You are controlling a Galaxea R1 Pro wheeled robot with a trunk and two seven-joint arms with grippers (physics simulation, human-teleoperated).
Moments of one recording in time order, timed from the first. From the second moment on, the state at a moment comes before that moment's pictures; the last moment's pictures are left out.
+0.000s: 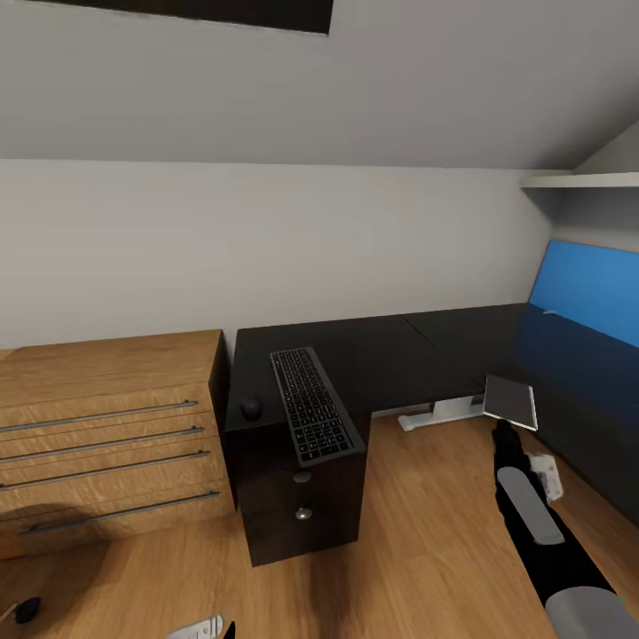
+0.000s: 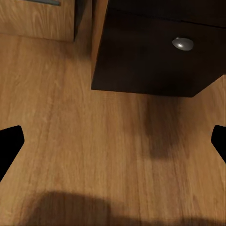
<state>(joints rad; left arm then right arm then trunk) 0.11 0.08 -0.28 -1.12 0.47 -0.03 0.21 -0.51 -0.16 -0.04 -1.05 -1.30 -0.33 -0.45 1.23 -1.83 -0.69</state>
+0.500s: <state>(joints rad) 0.09 -0.02 -0.34 -1.47 0.47 0.64 0.24 -0.51 -0.16 -0.05 -1.05 -1.24 -0.32 -0.45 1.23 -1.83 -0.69</state>
